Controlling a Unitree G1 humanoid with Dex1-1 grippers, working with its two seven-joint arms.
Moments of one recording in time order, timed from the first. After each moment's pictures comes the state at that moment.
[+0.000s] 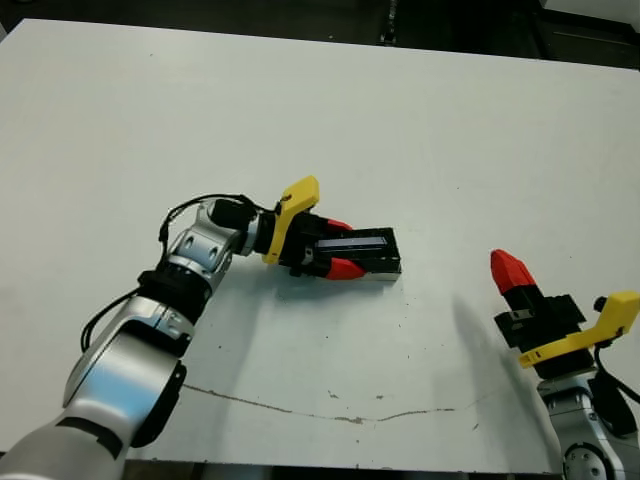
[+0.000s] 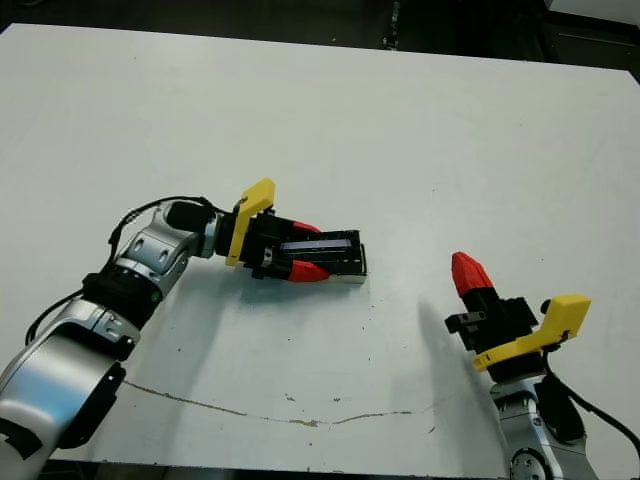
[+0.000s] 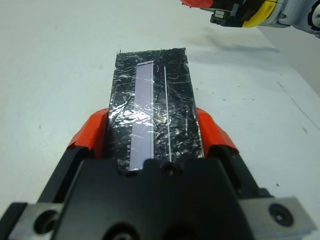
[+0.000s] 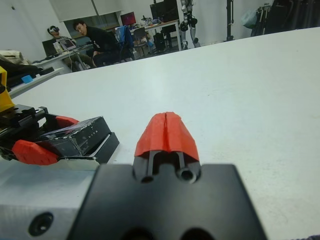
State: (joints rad) left arm -0.83 0.22 -0.33 0.78 -0.15 0.05 -1.27; right arm 0.21 -0.24 -0.22 -0.28 0.56 0.11 0.41
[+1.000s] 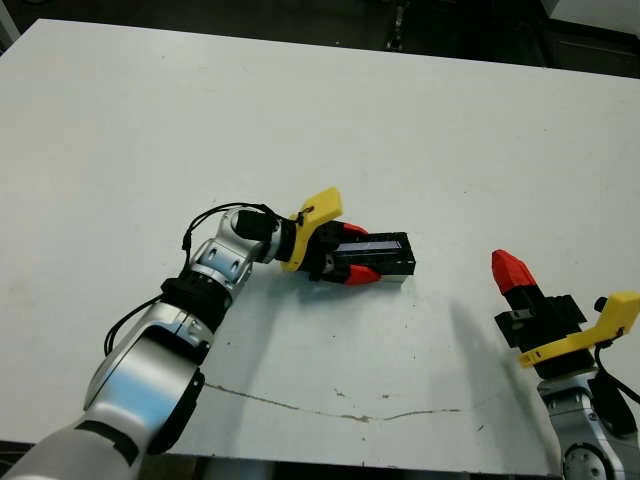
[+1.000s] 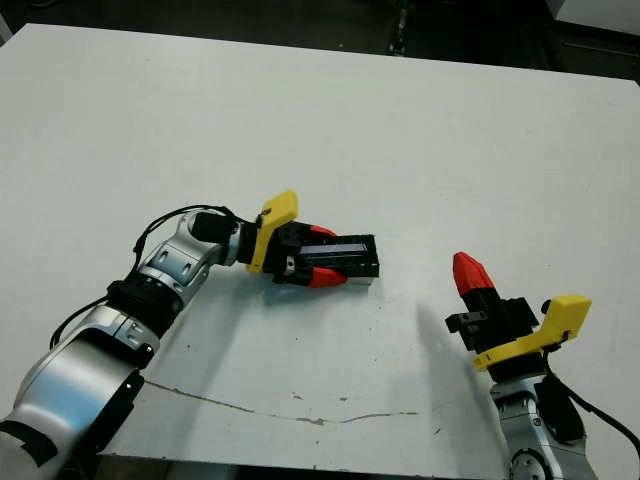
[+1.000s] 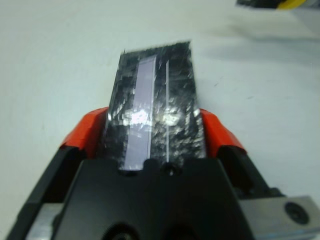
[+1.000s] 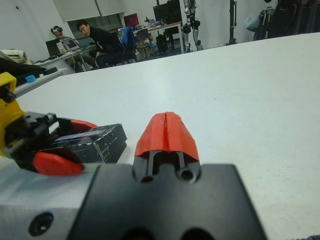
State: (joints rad) left arm -0.79 0.15 -0.36 0.75 -0.04 0.04 -1.08; right arm 0.21 -0.24 -0.22 -0.28 0.56 0.11 0.41
